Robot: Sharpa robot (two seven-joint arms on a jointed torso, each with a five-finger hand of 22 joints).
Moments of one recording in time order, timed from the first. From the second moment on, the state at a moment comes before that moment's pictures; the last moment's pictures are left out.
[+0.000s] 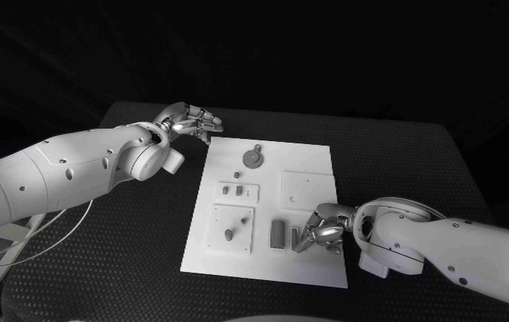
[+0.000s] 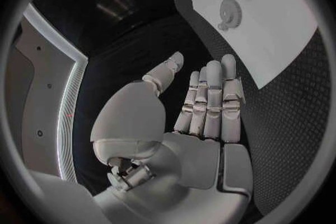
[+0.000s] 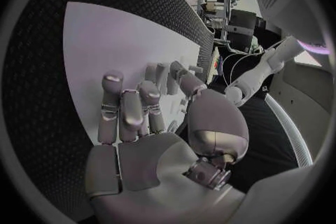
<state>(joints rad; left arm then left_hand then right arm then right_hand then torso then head) 1.31 -0.84 -0.16 1.26 -0.39 -0.24 0.22 1.12 -0.11 0.47 -0.29 0.05 0.88 0.18 0.29 0.45 1.10 0.12 0.07 0.21 1.03 0.02 1.02 0.47 0.03 1.15 -0.08 0.15 1.19 1.10 -0.84 -0.16 1.68 -1.01 -0.01 -0.40 0.81 -0.17 0.63 -0.28 0.05 1.09 0.07 0.24 0.67 1.27 -0.04 1.12 1.19 1.31 -0.14 1.50 0.98 0.22 1.19 -0.06 0.91 1.31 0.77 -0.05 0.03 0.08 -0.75</state>
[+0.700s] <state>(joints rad) 1.31 -0.84 -0.16 1.26 -0.39 -0.24 0.22 1.12 -0.11 0.47 -0.29 0.05 0.88 0.18 0.29 0.45 1.10 0.12 0.07 0.21 1.03 0.02 1.02 0.47 0.03 1.15 -0.08 0.15 1.19 1.10 -0.81 -0.16 1.66 -1.12 -0.01 -0.43 0.80 -0.13 0.60 -0.25 0.05 1.10 0.06 0.25 0.68 1.29 -0.05 1.15 1.21 1.33 -0.14 1.50 1.00 0.22 1.20 -0.06 0.91 1.31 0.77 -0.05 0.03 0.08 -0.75</state>
